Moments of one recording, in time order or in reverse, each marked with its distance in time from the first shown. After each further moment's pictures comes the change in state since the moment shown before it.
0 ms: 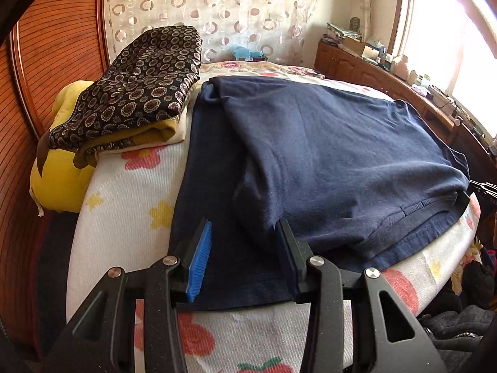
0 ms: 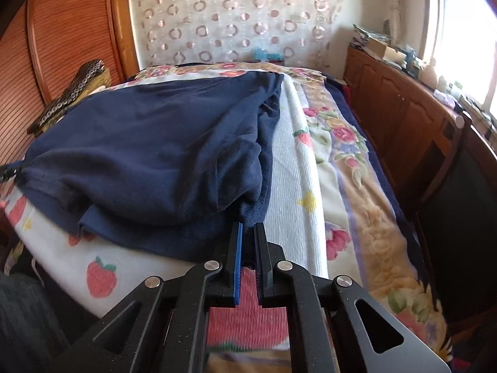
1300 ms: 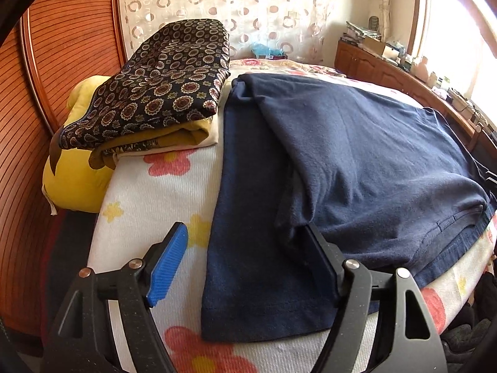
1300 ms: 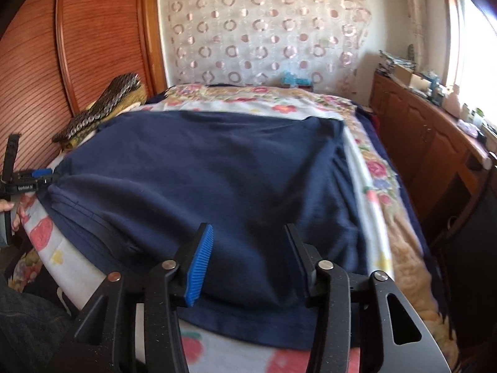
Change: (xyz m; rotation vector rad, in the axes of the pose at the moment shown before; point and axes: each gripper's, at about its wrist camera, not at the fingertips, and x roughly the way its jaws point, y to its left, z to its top) left arm 0.018 0.023 0.010 -0.026 0.009 0.088; right arm 0.029 0.063 0.017 -0.074 -0.079 0.108
